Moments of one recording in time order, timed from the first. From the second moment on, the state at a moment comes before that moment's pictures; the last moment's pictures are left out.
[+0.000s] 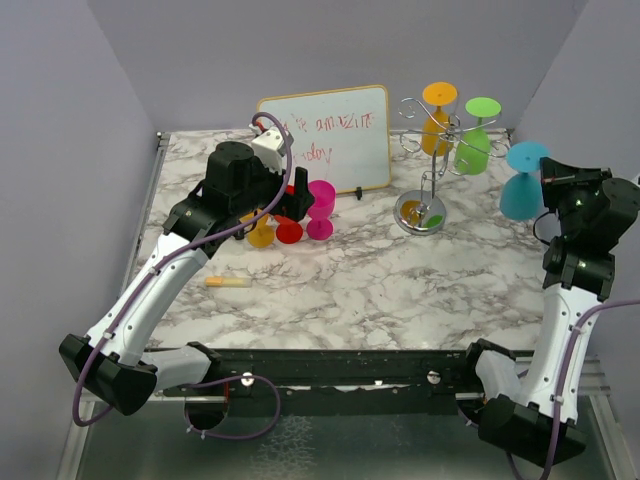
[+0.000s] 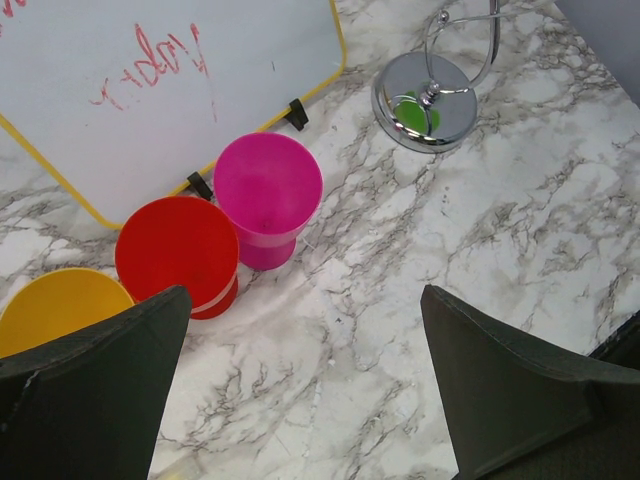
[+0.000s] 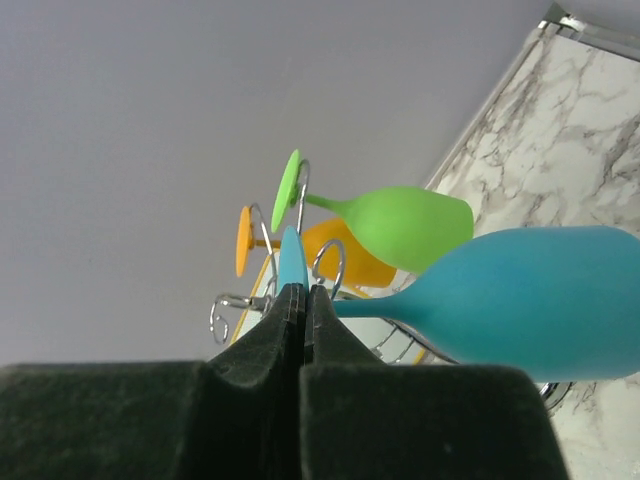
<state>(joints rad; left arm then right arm) -0.51 1.20 1.34 -0.54 0.17 -0.13 -0.44 0.89 1.11 -0.29 -0.15 1.04</state>
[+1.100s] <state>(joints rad) -0.51 1.21 1.30 -0.26 0.59 -0.34 -0.16 0.80 1.08 -0.31 -1.09 0.67</state>
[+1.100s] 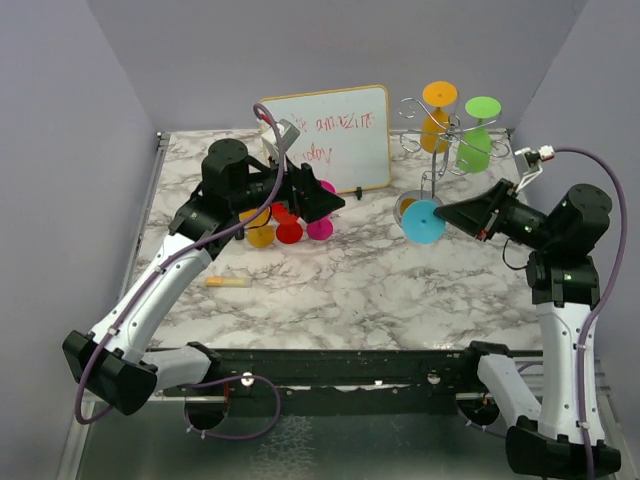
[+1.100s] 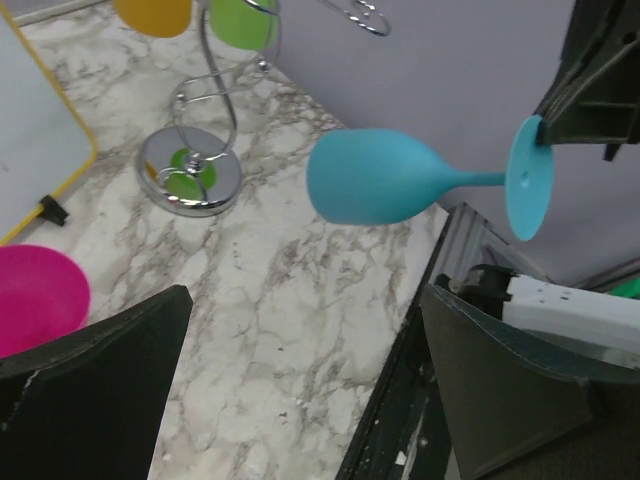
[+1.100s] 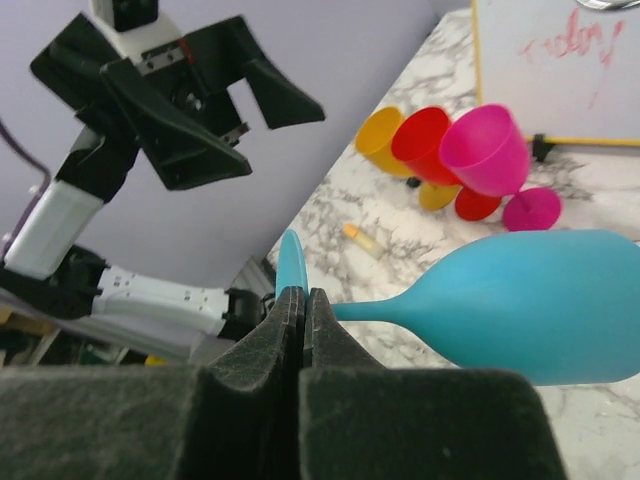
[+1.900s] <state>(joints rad) -0.62 1.25 1.35 -0.36 0.73 -0.24 0.63 1.08 1.10 -0.28 -0.53 0.47</state>
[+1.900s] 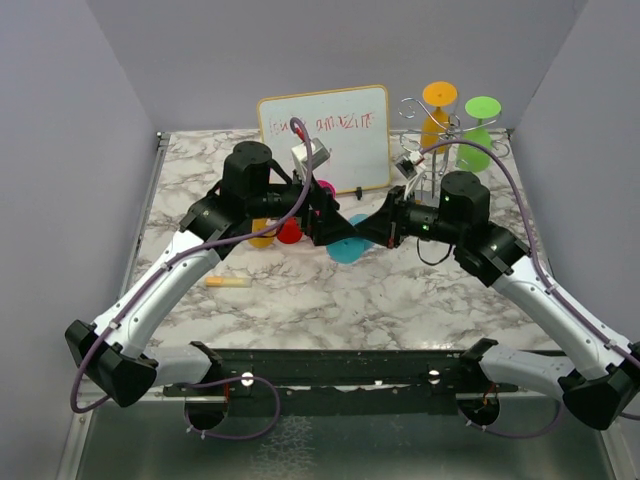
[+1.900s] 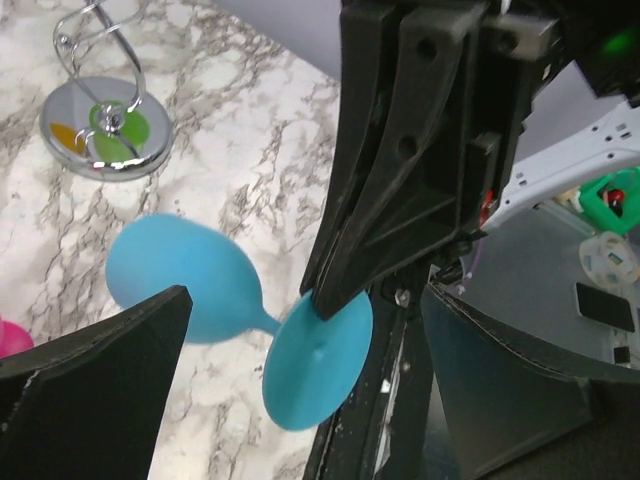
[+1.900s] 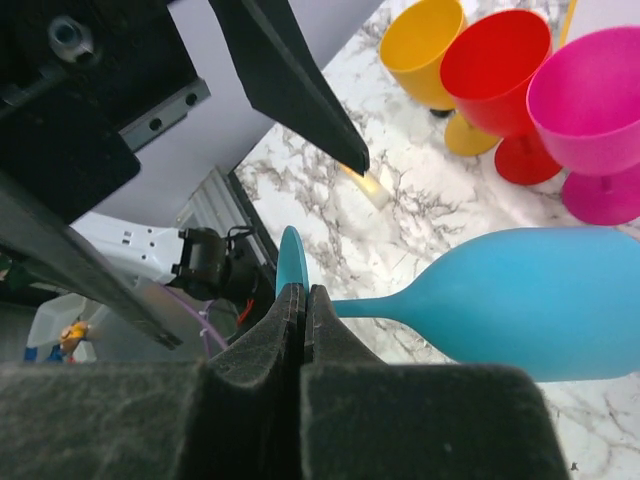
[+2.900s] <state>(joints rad) -0.57 1.26 1.39 -0.59 0.93 -0.04 0.63 1.00 1.05 -0.12 -0.59 0.38</state>
